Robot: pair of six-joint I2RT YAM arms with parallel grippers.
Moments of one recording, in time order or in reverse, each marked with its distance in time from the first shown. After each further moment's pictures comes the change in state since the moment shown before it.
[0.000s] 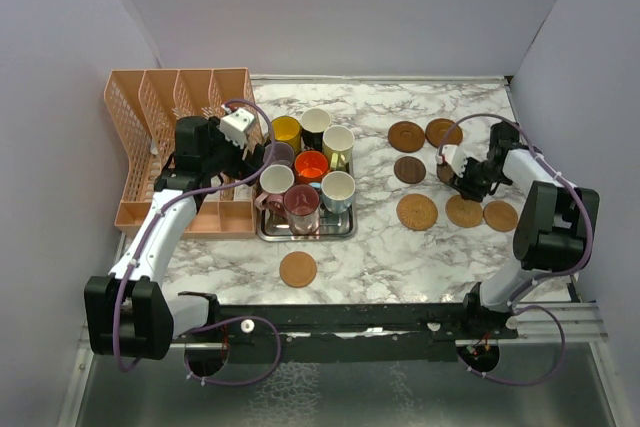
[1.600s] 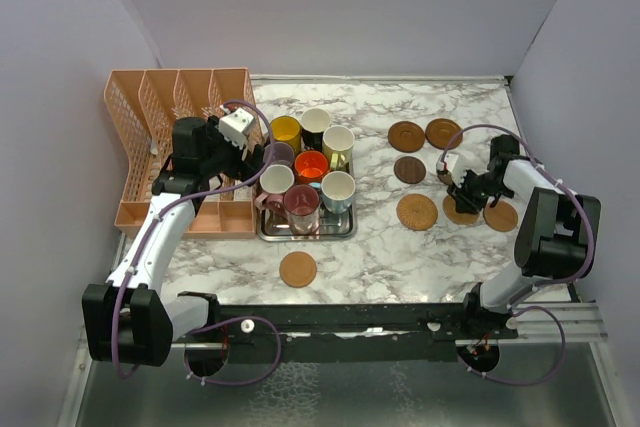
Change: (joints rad) left arm -0.001 -0.033 -0.003 0.000 0.023 0.000; right arm -0.019 -0.055 -0.108 -0.027 -0.104 0.097
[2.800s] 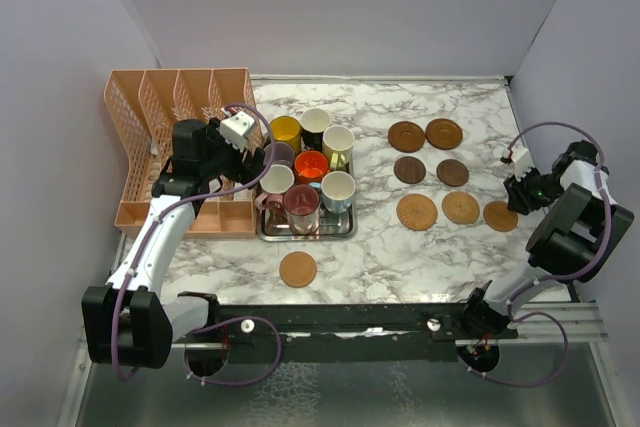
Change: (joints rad) left arm 0.000 -0.012 -0.016 -0.002 0.020 0.015; right arm -0.398 0.043 0.177 -0.123 -0.046 -0.041
